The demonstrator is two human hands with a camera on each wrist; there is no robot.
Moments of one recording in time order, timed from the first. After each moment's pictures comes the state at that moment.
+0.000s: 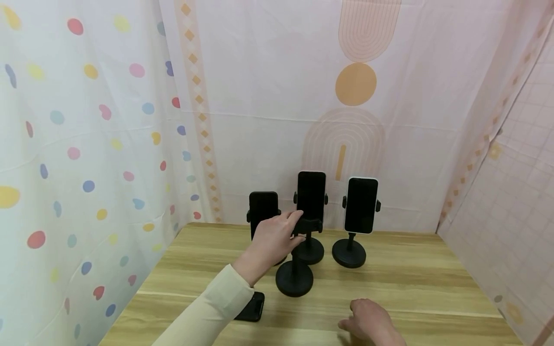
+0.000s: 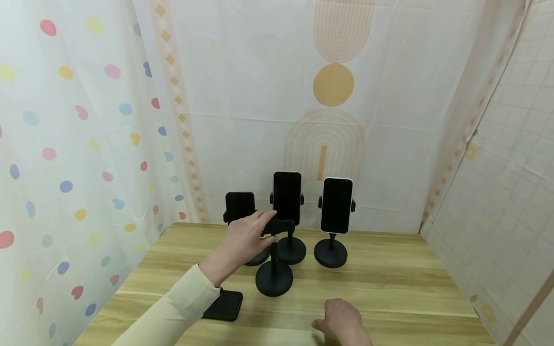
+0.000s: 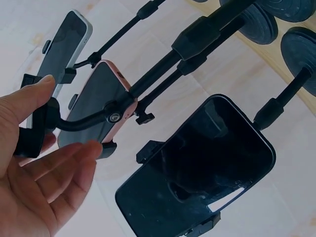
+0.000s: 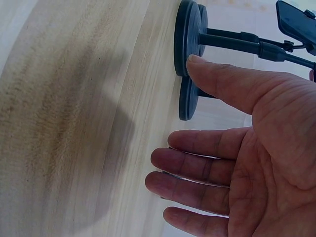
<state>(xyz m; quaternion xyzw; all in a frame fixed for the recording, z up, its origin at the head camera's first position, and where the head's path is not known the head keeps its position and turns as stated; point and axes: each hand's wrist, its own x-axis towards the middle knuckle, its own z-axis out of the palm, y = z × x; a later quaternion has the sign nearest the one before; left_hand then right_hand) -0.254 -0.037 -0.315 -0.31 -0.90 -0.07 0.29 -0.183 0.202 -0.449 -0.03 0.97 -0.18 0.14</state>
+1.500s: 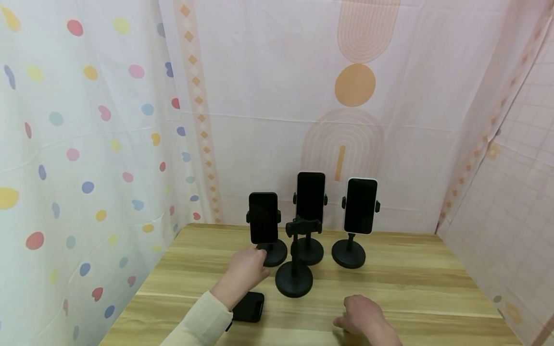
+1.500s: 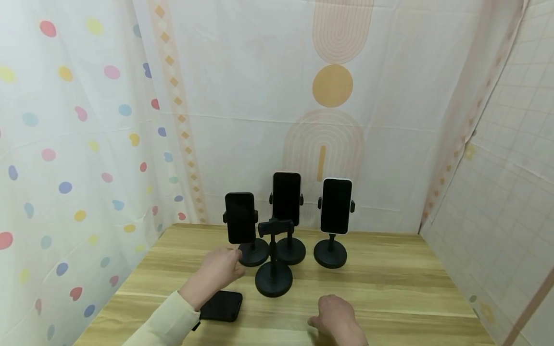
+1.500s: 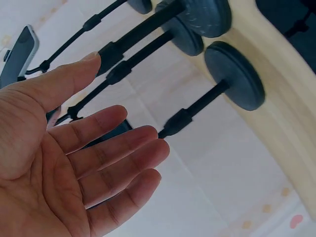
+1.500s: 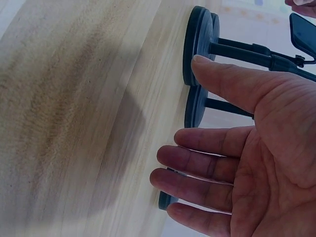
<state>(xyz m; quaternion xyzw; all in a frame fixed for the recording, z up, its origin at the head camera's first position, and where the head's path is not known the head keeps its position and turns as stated) -0.242 -0.091 -0.375 -0.21 -0.97 -0.06 0.12 -0.190 0.191 -0.447 -0.05 0.98 -0.17 0.12</state>
